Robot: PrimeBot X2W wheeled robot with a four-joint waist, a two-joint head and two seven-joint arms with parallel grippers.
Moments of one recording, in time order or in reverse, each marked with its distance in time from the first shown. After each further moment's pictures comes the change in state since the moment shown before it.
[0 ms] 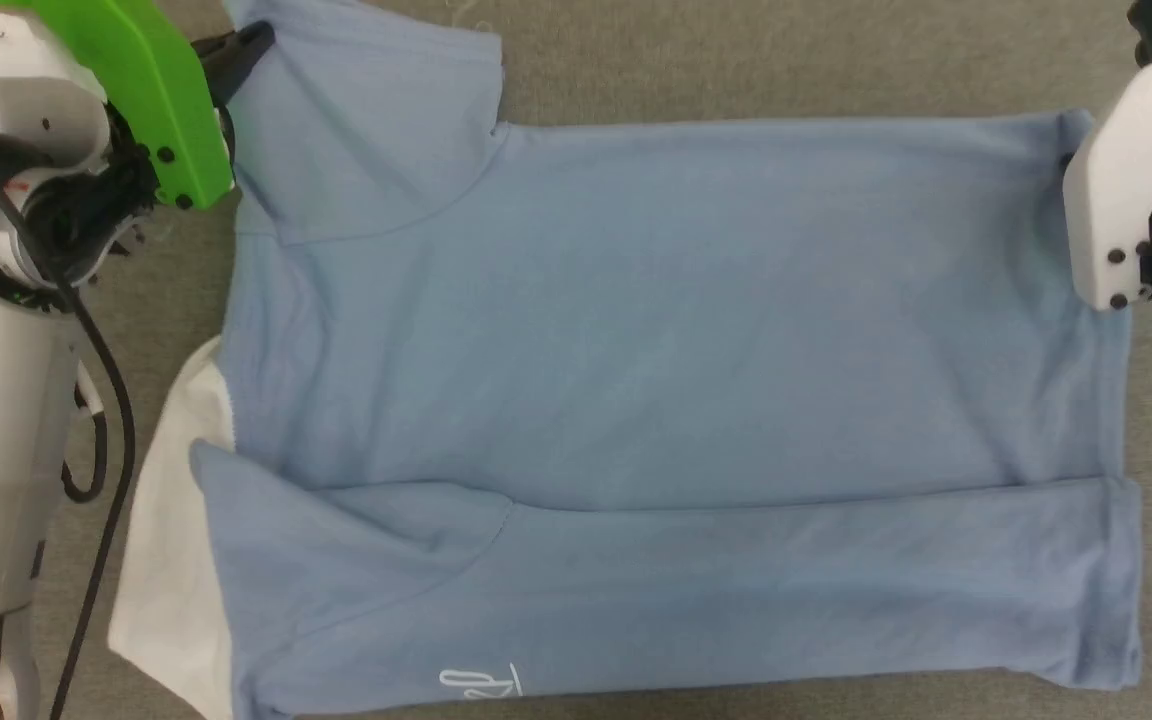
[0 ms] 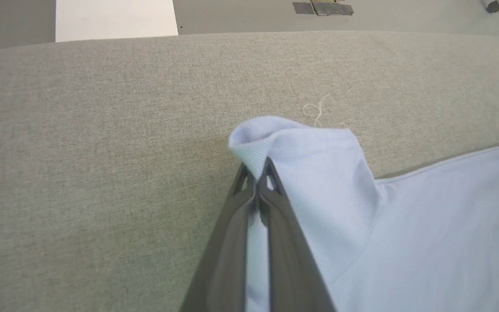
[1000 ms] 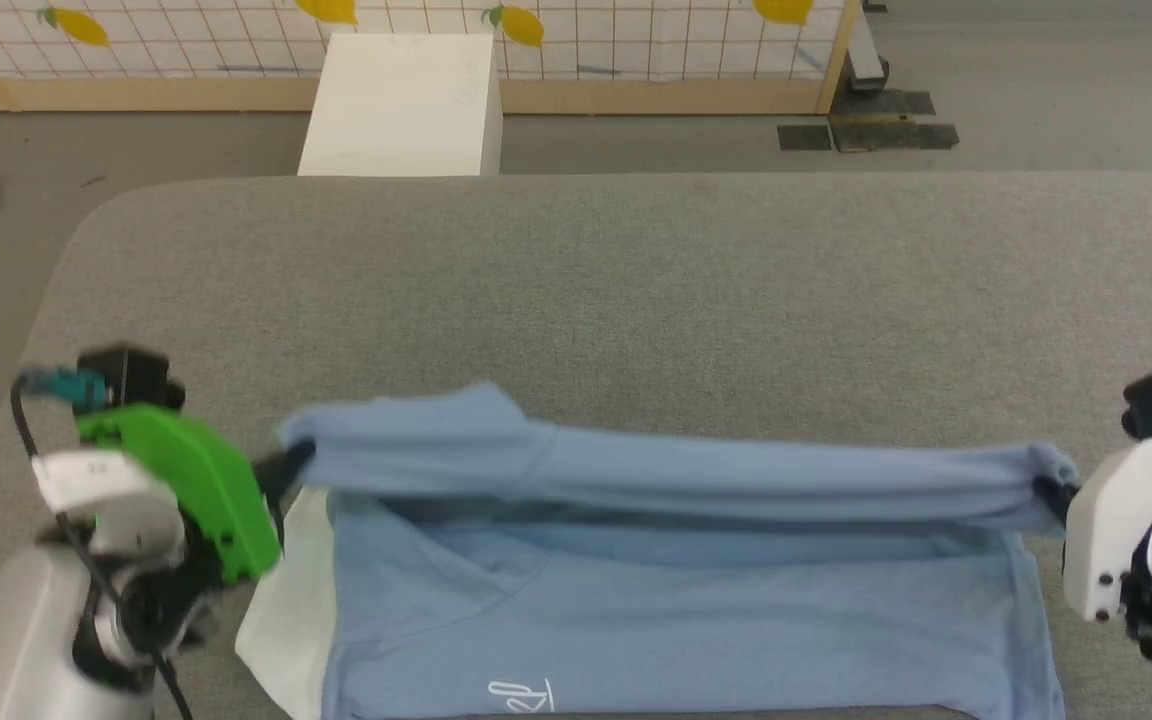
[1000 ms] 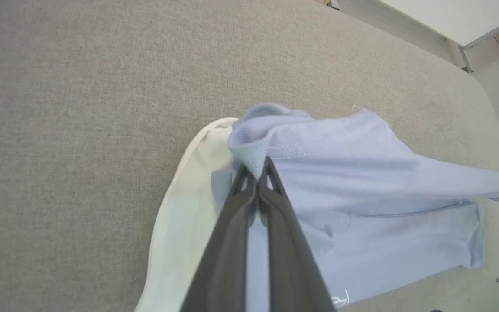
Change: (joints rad) left arm 0.663 -0.006 0.087 -0.203 -0.111 0.160 -0.091; right arm 0.554 -0.026 -0.102 0.062 0.171 0.000 -0.395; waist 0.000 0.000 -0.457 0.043
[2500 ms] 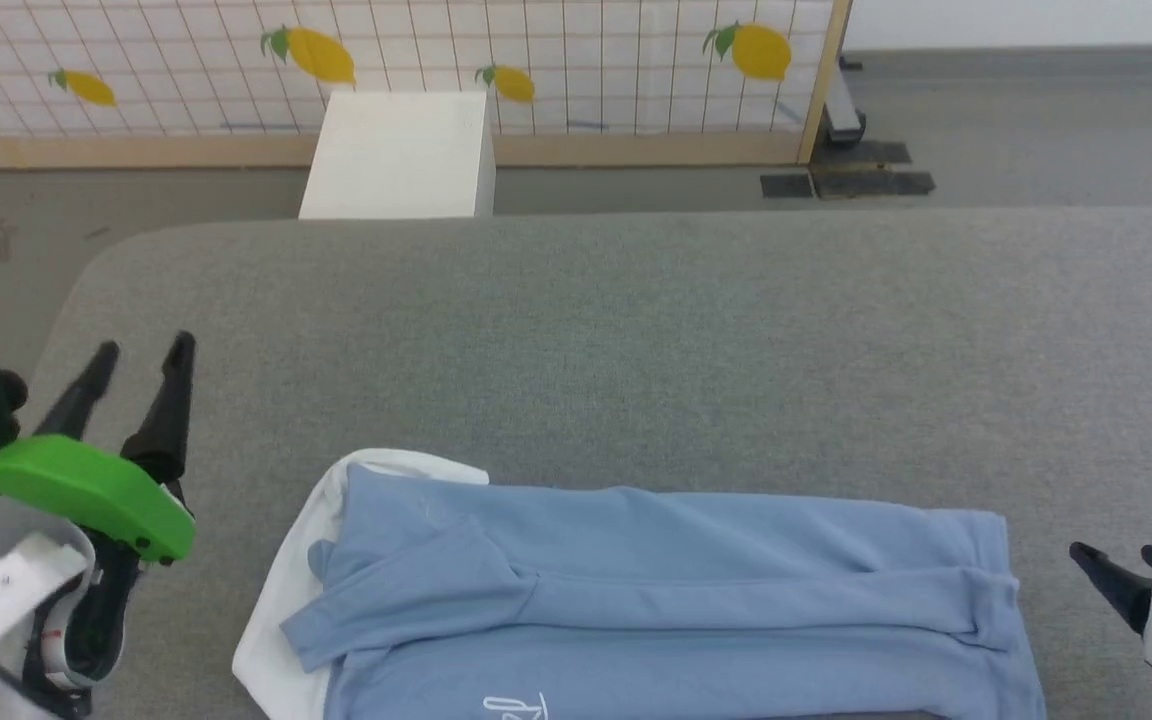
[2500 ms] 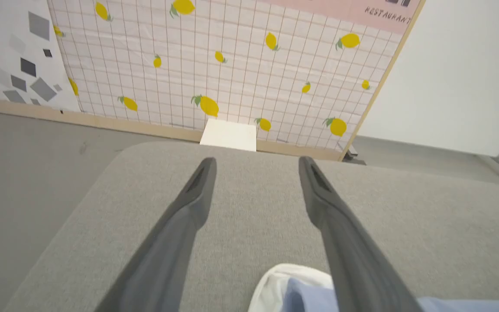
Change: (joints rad) left arm 0.076 0.030 0.108 -0.040 0.177 -0.057 -0.493; right arm 0.145 -0.044 -0.122 -0.079 0.139 0.000 0.074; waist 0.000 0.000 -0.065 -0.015
